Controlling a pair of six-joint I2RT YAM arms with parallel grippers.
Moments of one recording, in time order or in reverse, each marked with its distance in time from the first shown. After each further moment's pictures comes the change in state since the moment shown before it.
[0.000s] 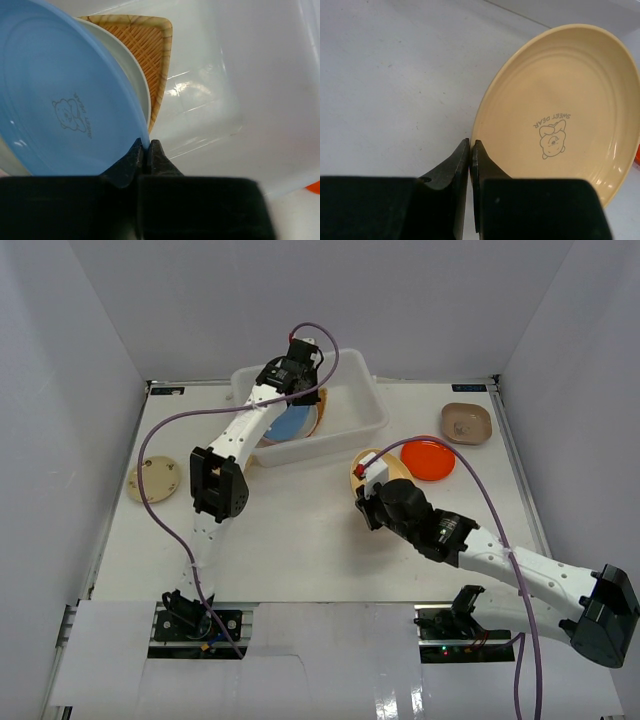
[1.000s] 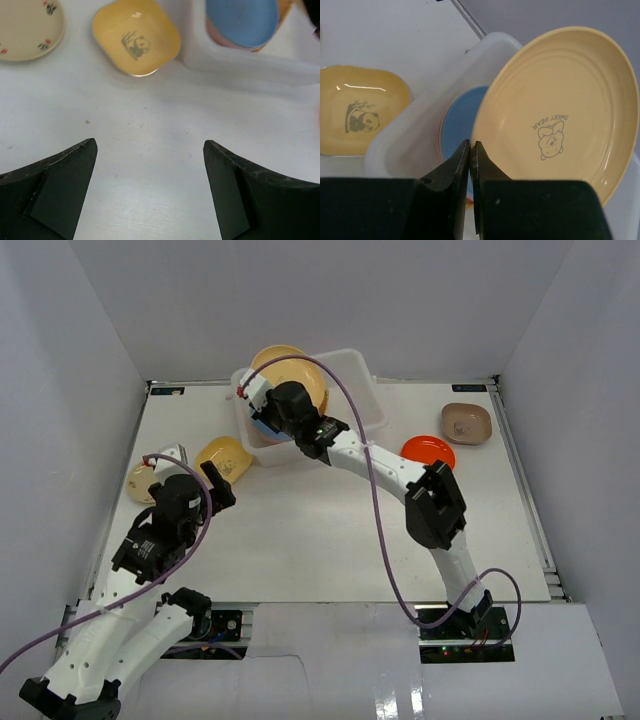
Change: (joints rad) left arm 0.030 -1.663 -1.521 0.125 -0.301 -0.190; right arm -0.076 1.077 1.165 0.129 -0.093 -0.466
